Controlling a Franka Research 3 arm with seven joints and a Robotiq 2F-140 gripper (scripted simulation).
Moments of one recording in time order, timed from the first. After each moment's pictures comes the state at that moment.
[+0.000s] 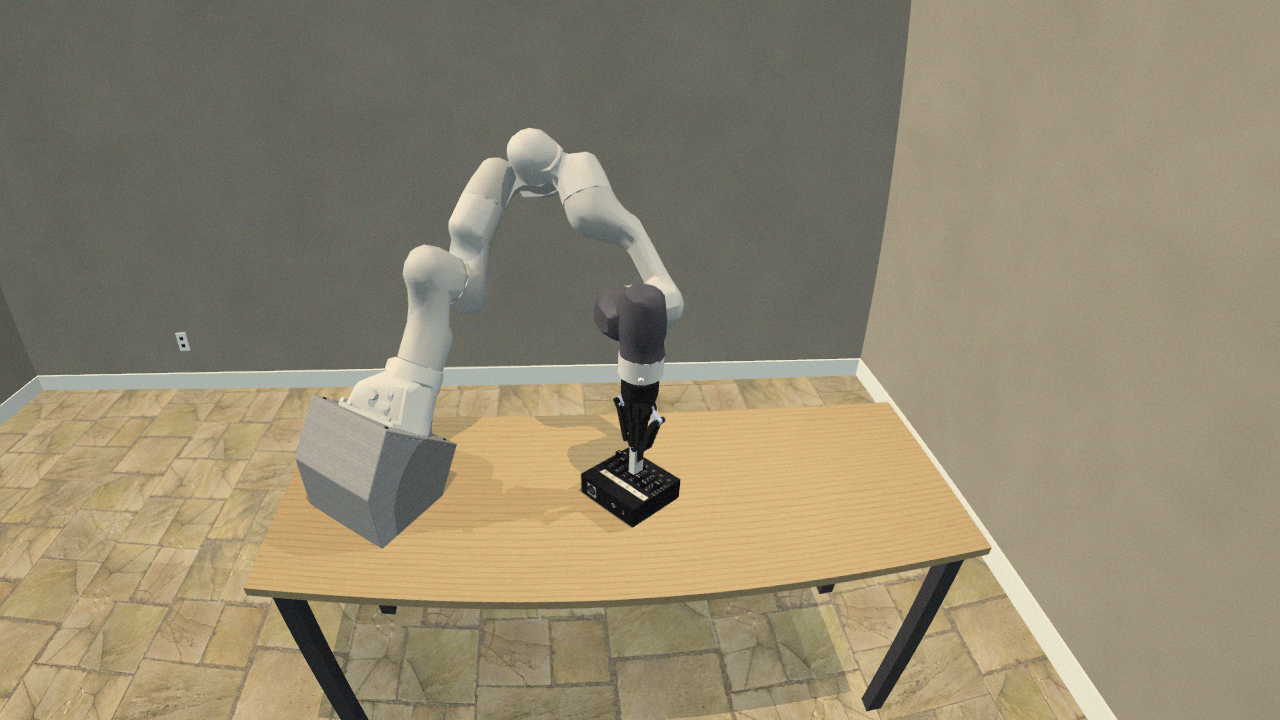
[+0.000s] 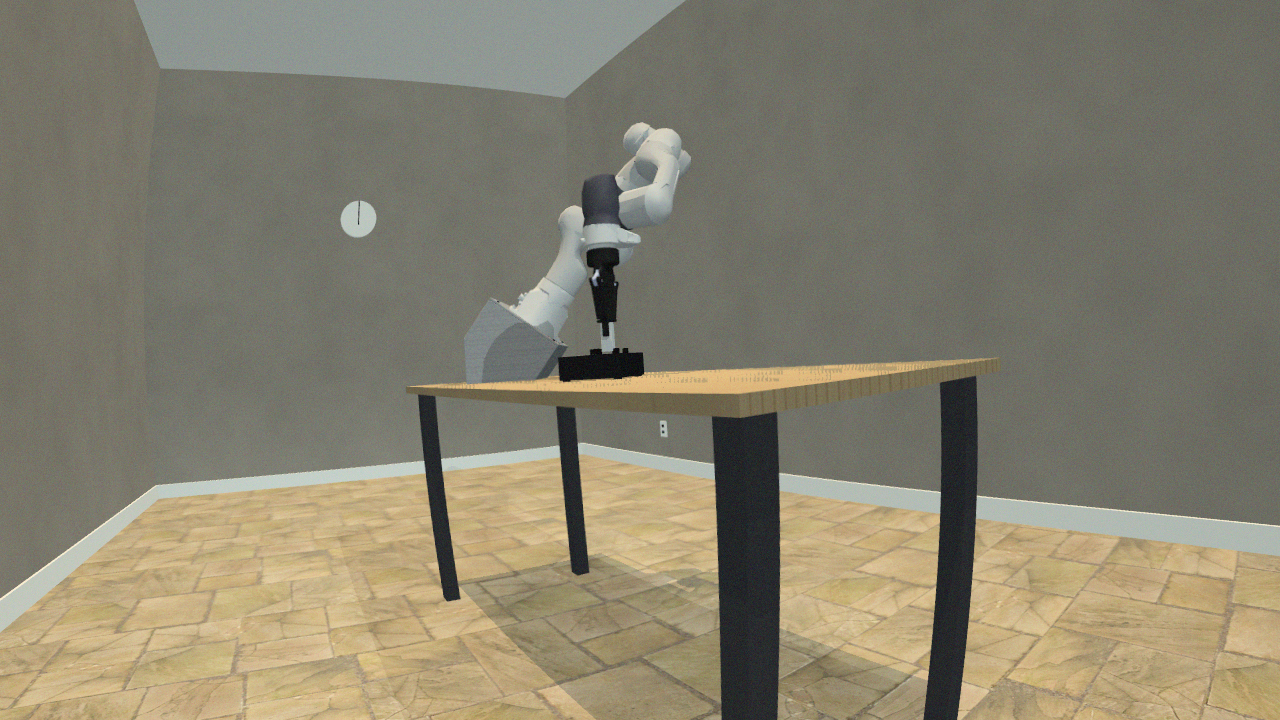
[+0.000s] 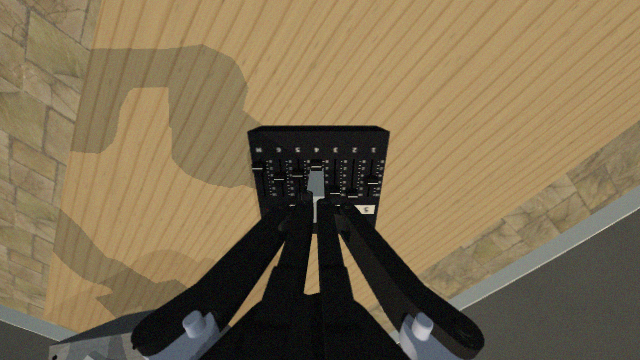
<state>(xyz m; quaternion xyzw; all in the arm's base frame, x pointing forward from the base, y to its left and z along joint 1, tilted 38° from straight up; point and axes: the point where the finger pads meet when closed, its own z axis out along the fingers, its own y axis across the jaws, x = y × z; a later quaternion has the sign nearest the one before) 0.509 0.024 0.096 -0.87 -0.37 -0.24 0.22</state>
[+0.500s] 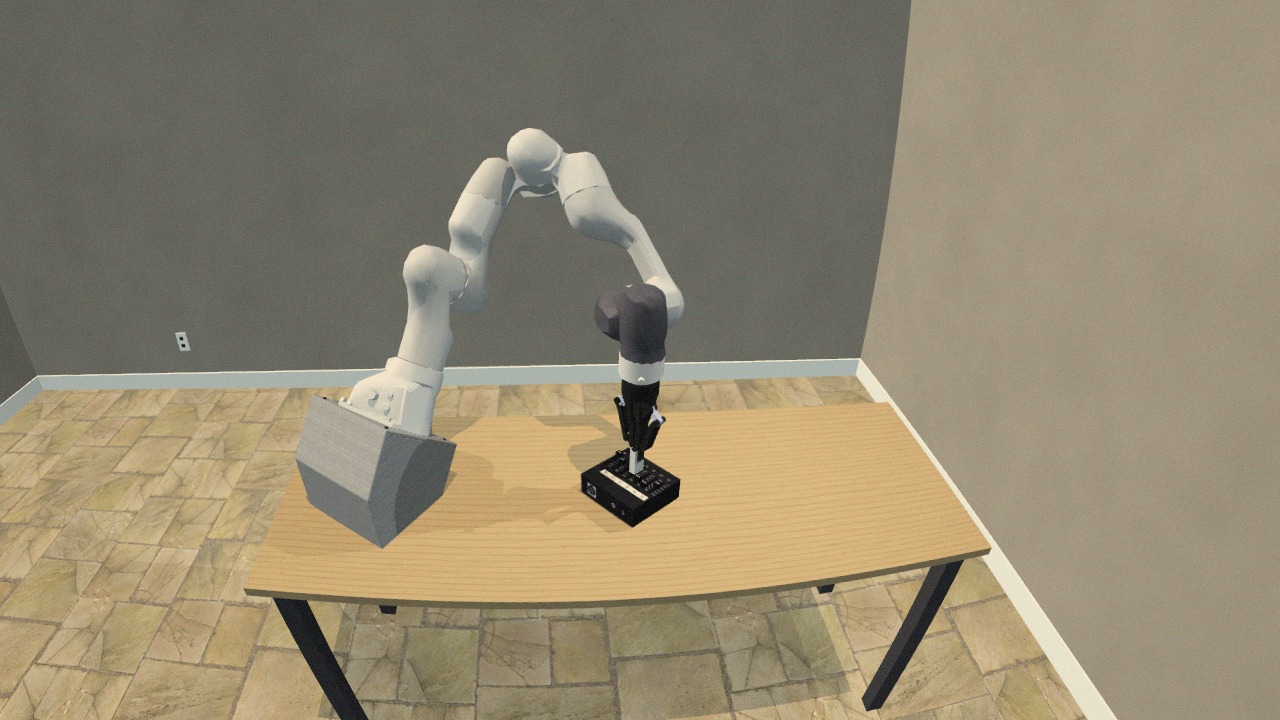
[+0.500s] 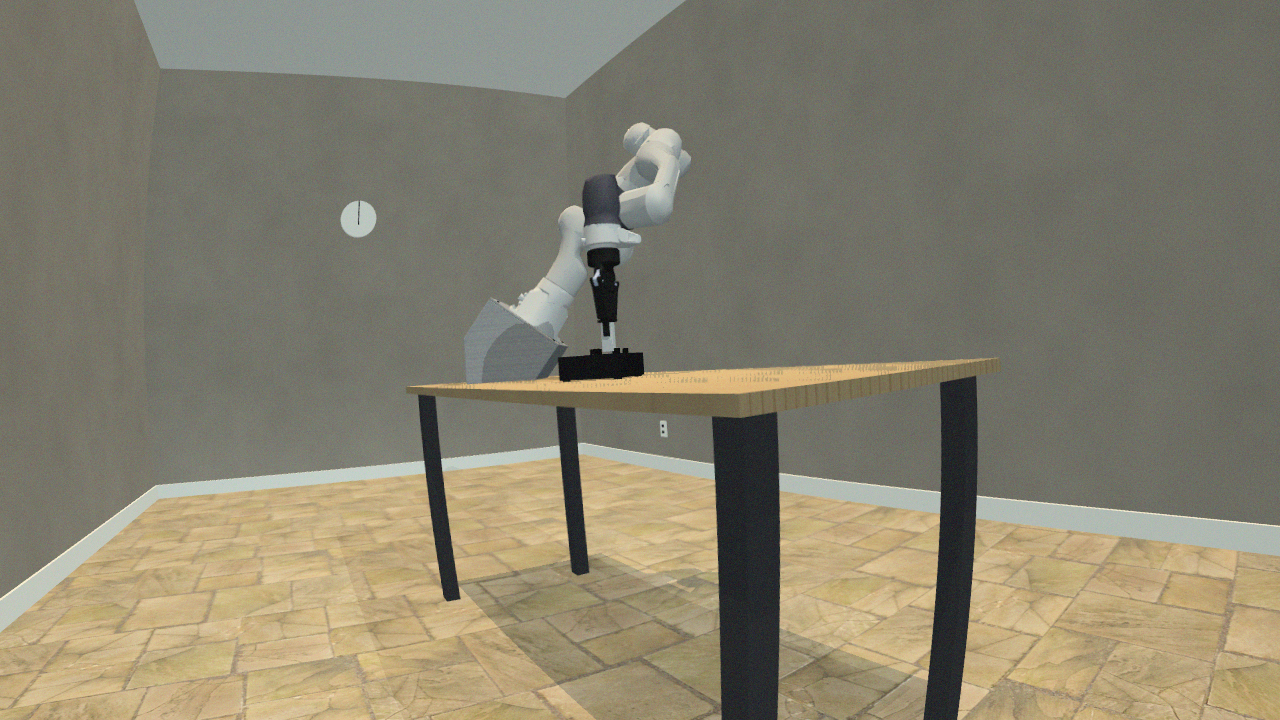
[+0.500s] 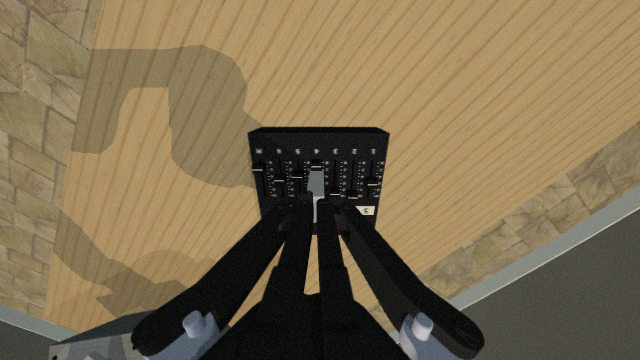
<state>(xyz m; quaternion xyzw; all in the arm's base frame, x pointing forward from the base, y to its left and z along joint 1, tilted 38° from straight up) 0.510 0.024 0.097 -0.87 -0.37 -0.24 0.22</state>
